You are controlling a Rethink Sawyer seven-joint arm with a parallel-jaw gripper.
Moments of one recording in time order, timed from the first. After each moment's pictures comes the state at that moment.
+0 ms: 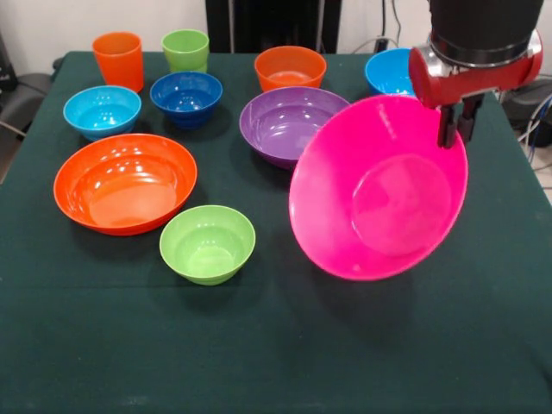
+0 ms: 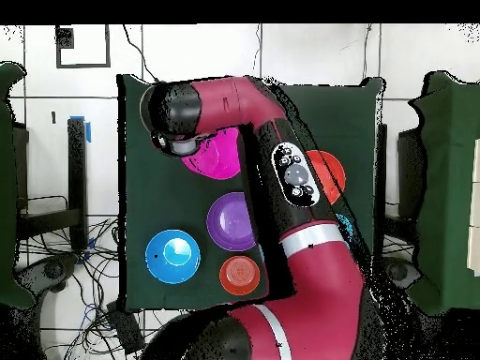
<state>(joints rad) -0.34 -0.53 0.56 1.23 -0.37 1.09 1.76</state>
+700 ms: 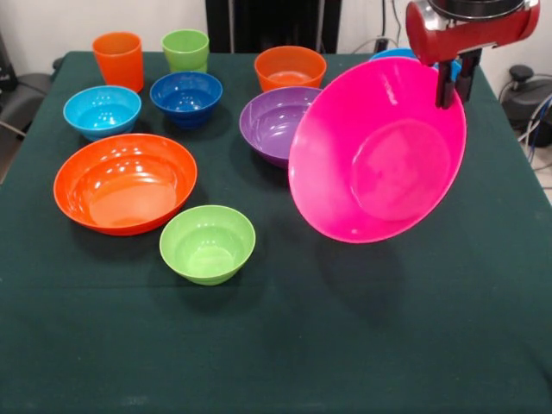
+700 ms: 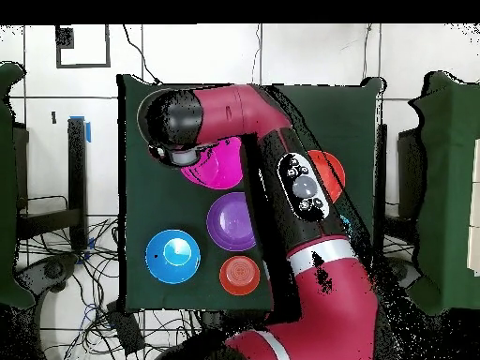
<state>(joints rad) -0.36 -0.61 0.56 1.33 -0.33 1.09 1.76</state>
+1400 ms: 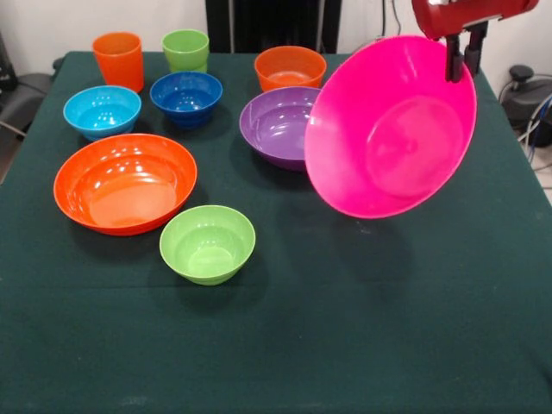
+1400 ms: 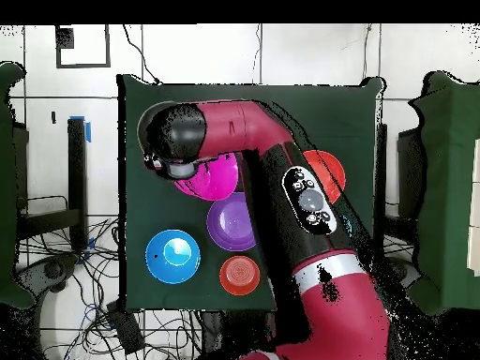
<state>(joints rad) -0.39 -0.67 0.56 1.46 -0.23 1.03 1.76</state>
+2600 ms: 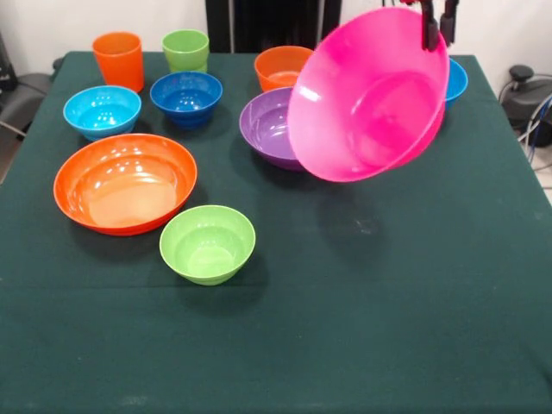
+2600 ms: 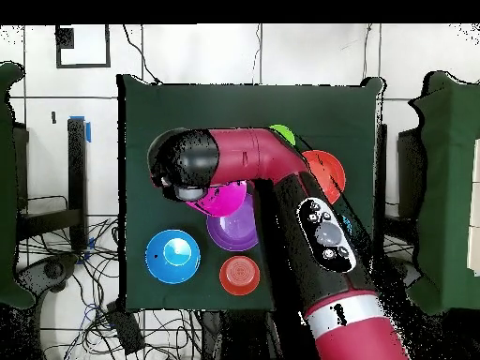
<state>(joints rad) -0.42 -0.79 0.51 1.63 -0.17 0.93 1.76</state>
